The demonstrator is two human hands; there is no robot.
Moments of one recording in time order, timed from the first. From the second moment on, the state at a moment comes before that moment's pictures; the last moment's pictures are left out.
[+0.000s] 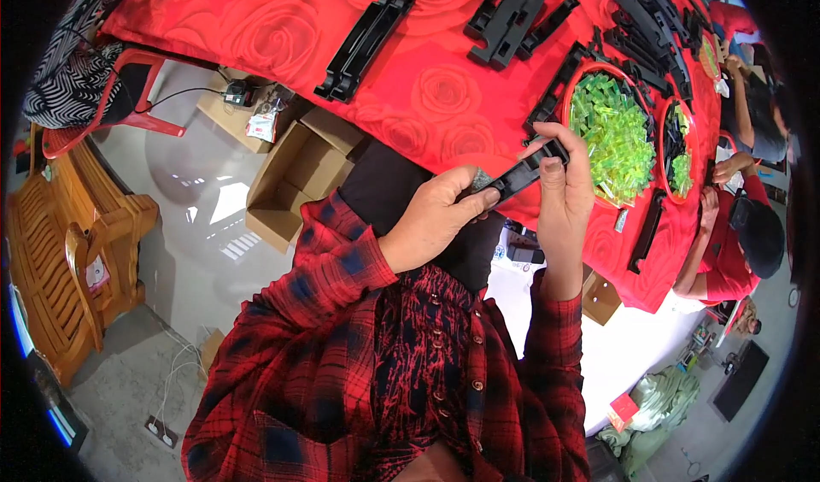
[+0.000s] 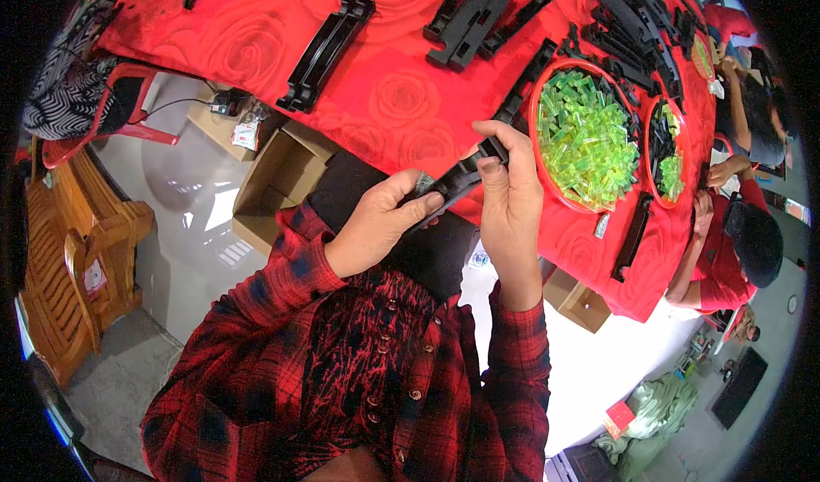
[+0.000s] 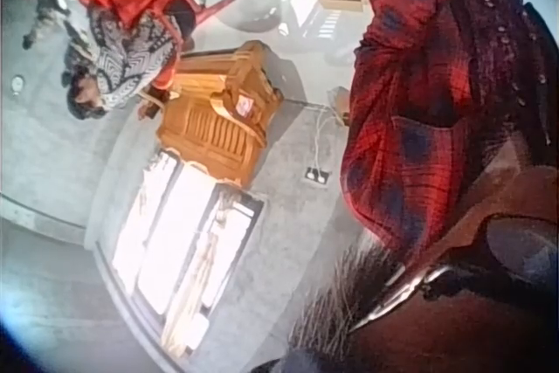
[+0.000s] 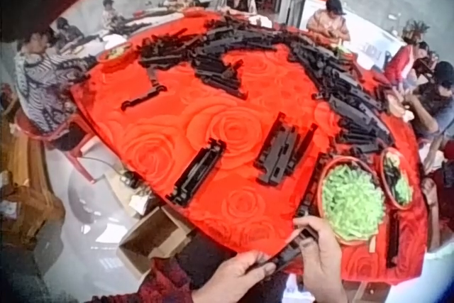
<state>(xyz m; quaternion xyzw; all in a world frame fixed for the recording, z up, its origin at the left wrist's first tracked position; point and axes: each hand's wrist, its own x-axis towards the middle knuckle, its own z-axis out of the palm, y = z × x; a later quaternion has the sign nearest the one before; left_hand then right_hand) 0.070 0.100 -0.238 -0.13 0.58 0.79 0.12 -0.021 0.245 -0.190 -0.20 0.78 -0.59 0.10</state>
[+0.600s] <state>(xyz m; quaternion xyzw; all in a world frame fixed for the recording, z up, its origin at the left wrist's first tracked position) 0.067 0.079 -0.256 -0.08 0.22 0.92 0.32 -0.026 0.247 -0.204 -0.11 0.77 -0.61 0.16</state>
